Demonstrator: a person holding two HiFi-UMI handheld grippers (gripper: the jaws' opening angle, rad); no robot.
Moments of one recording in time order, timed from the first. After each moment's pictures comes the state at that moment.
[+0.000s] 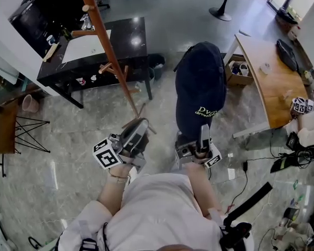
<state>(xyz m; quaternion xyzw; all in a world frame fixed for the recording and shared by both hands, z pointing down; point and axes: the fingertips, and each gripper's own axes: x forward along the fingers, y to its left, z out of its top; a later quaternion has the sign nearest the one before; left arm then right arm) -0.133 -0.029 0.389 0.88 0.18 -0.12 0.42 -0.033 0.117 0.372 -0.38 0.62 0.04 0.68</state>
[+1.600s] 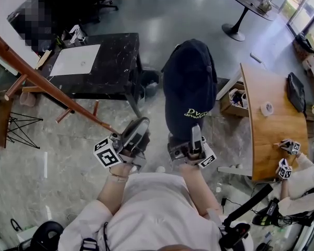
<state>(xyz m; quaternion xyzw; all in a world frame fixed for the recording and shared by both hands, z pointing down) 0.177 -0.071 0.376 0.88 0.13 -0.17 0.42 0.271 0.039 0.353 -0.30 0.67 -0.03 0.67</state>
